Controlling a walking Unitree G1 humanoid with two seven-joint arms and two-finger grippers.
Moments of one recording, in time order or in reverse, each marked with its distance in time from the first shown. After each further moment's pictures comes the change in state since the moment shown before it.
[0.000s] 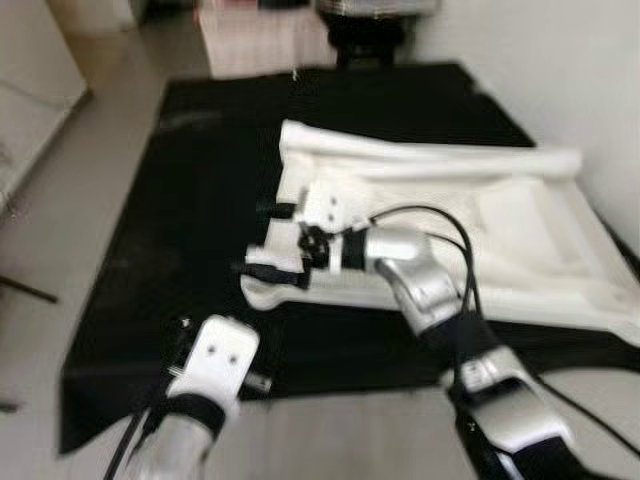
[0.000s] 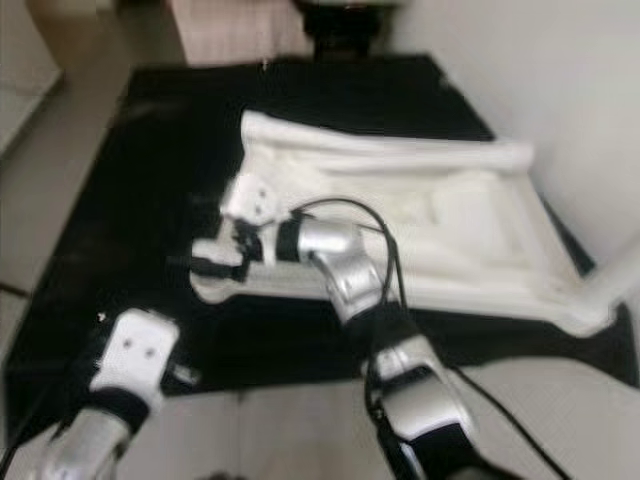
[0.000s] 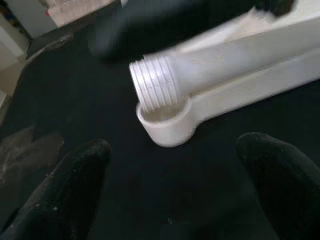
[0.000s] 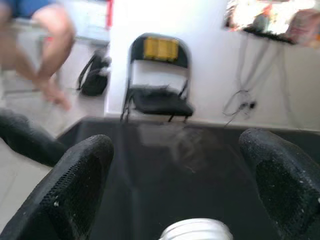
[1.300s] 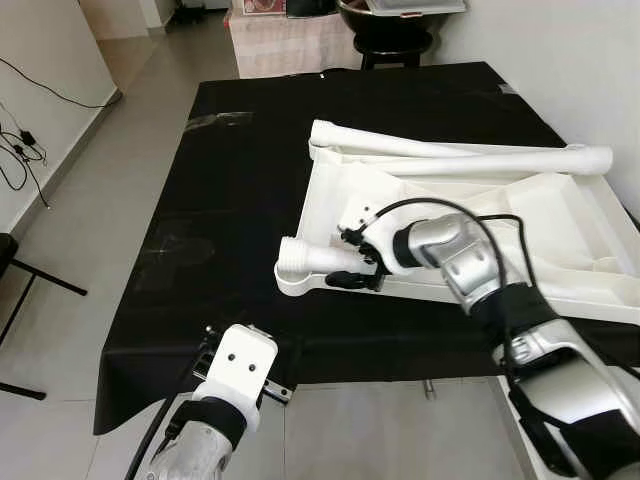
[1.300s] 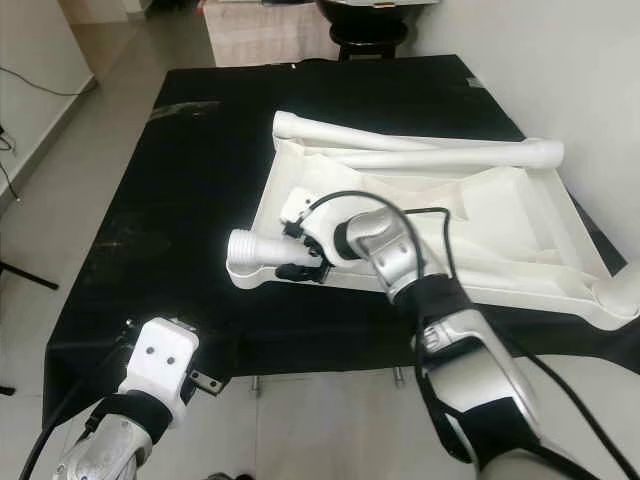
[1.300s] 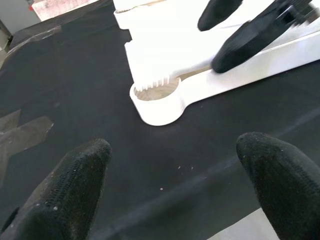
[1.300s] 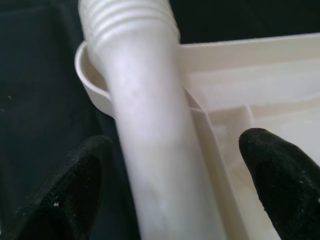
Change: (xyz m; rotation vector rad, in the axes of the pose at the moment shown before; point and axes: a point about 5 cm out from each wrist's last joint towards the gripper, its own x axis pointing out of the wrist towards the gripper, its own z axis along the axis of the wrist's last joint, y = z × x) left arm 0.001 -0.006 -0.006 -0.015 -0.007 -0.033; right arm -0.070 -0.035 -0.046 0.189 0.595 -0.161
